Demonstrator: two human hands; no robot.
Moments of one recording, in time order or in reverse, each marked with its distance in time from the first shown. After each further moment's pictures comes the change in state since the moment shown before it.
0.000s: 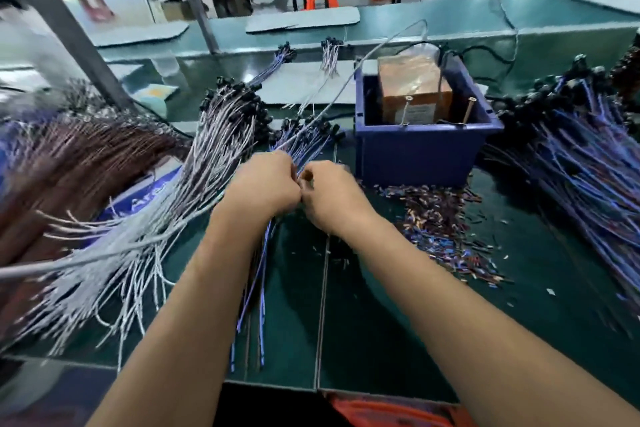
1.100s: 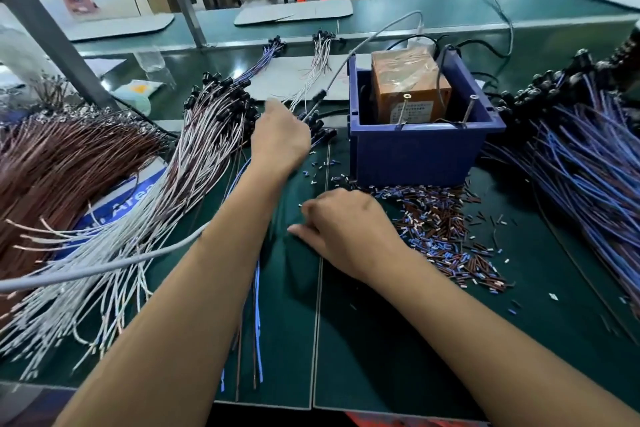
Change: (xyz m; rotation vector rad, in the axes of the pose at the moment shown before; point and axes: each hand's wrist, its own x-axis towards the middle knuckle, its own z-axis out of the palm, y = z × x) left_hand 0.069 0.028 0.005 -0.571 0.281 -0.140; right_hand -0.034 0.034 0.001 -0.450 0.096 -0.421
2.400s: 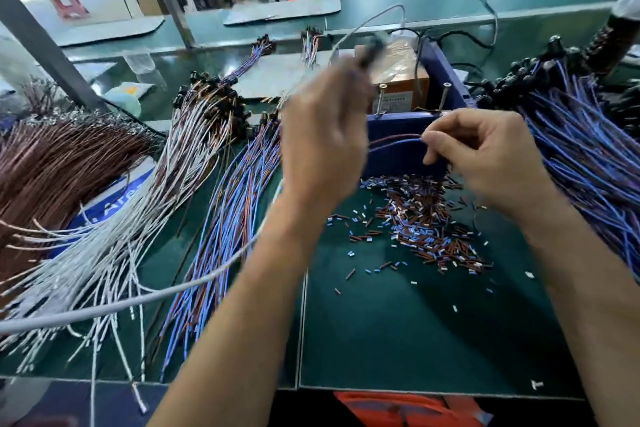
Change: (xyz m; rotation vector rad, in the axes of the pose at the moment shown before) left_hand -0.094 0.049 0.005 -0.376 0.375 0.806; right_hand -0.062 0.130 -0.075 0.779 0.433 0.245
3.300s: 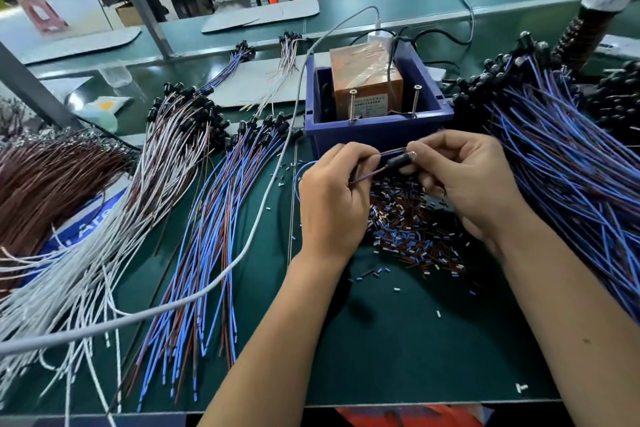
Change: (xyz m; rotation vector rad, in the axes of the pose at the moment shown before) left_hand -0.068 -0.012 0.045 -0.041 -0.183 -0.137; right_hand -0.015 0.018 0.012 0.511 0.132 0.279
